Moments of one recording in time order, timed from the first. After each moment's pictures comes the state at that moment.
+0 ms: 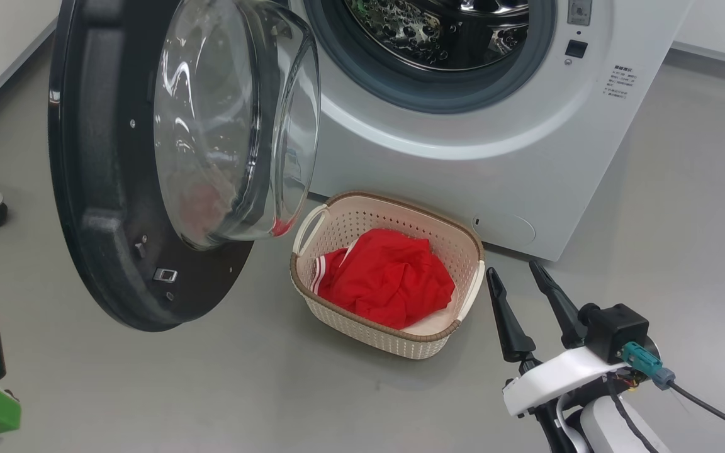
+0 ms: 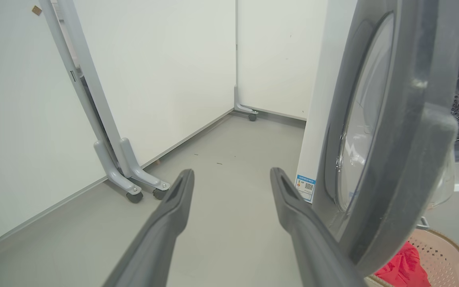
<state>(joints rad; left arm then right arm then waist) -0.04 0.32 0.17 0.17 -0.52 -0.13 -0.05 -0.10 -0.06 0.34 0.23 0.40 0.12 -0.24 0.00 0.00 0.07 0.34</state>
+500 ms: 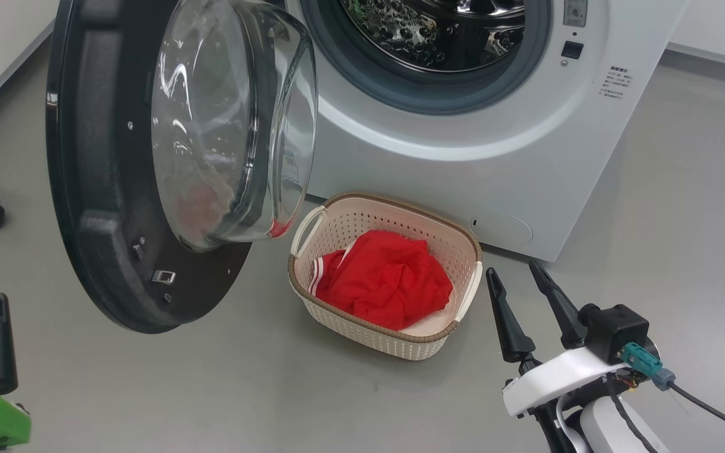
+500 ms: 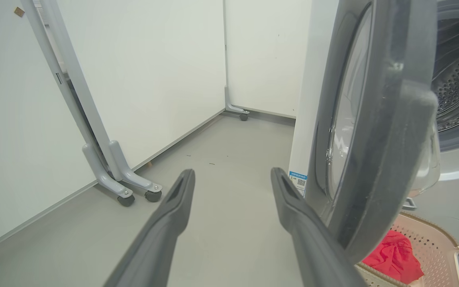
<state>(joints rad) -0.02 0.32 0.14 0.21 -0.50 -0.13 -0.11 -0.09 -0.06 0.34 0.23 0.41 0.12 -0.24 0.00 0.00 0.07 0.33</state>
